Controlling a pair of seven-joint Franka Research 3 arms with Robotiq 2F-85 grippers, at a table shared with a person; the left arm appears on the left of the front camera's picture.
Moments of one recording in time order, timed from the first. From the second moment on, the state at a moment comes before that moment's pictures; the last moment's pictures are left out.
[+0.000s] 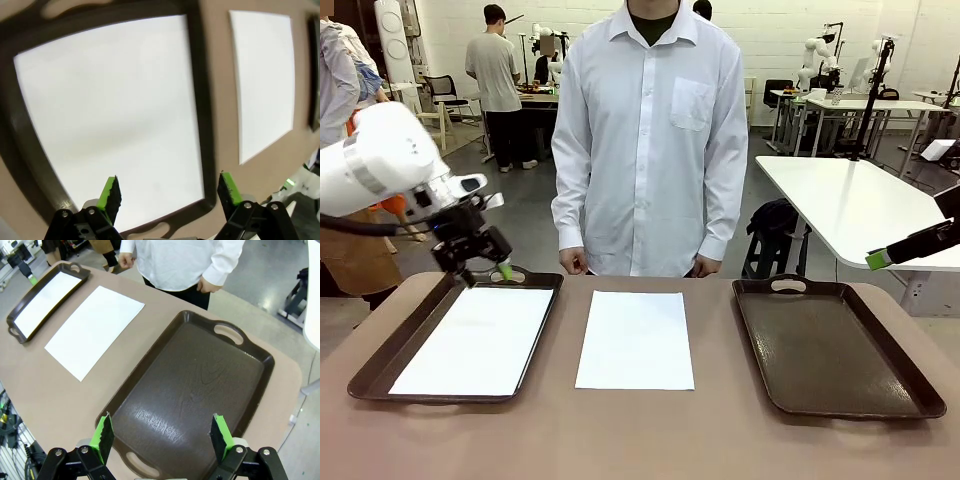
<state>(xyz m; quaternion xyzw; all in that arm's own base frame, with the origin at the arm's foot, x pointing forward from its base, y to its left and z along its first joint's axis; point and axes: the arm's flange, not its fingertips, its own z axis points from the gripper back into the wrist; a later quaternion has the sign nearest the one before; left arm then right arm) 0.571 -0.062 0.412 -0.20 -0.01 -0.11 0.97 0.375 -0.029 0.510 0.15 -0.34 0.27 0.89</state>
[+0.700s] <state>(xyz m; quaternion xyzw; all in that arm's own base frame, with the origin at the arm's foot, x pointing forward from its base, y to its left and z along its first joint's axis) 0.479 -0.072 0.513 -0.20 -0.18 -0.25 0.93 0.375 -0.029 0.509 0.15 -0.34 0.27 0.89</state>
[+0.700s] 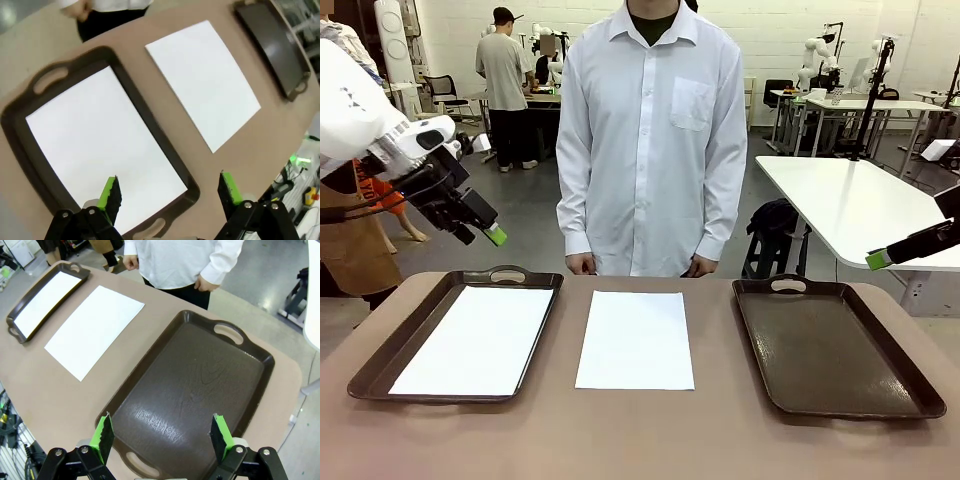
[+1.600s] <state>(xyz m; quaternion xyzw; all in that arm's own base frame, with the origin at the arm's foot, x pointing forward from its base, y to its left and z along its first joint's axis) 0.409 -0.024 0.583 -0.16 -0.35 -0.25 0.89 0.375 -0.029 0.510 0.15 -0.34 0.27 0.89</state>
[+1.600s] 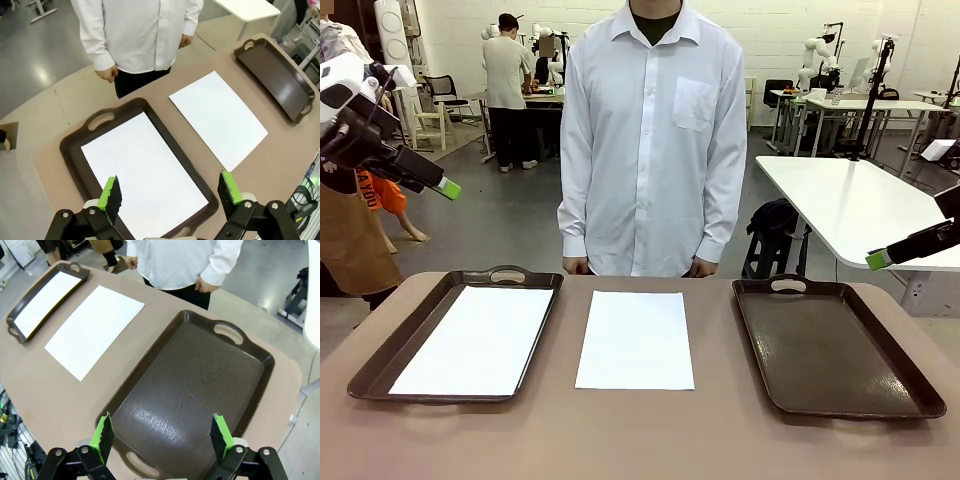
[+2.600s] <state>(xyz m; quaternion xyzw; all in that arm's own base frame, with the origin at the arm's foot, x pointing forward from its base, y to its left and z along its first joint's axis) 0.411 -0.029 0.573 -0.17 -0.34 -0.26 0.89 0.375 -0.029 0.510 0.15 -0.34 0.27 0.89</state>
